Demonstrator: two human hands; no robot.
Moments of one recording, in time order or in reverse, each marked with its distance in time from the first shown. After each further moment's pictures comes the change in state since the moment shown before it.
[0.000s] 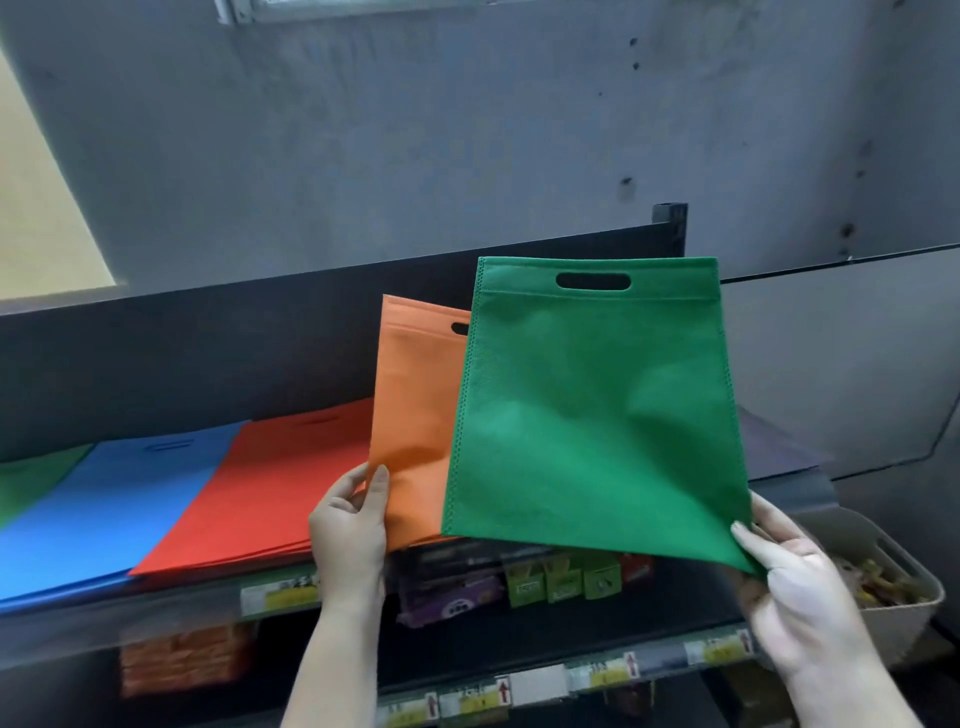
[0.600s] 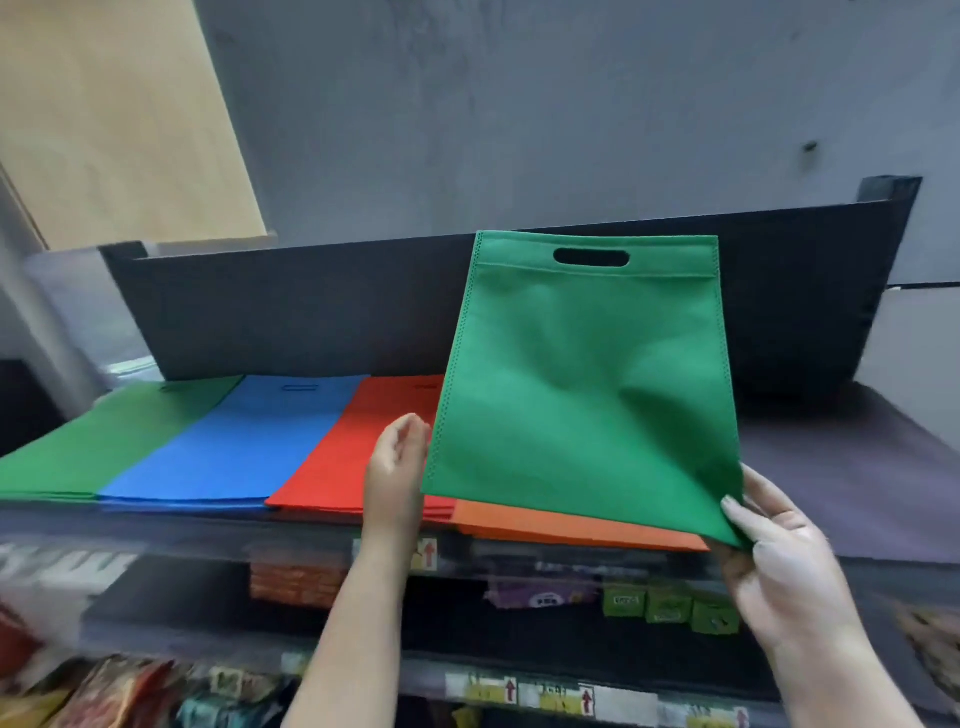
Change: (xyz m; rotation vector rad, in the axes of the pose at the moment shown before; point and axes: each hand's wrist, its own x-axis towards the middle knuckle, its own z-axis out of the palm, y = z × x) left_hand 0.031 0.035 -0.044 0.277 -0.002 -0.031; right_hand 0.033 0.062 0.097 -0.118 -0.225 0.134
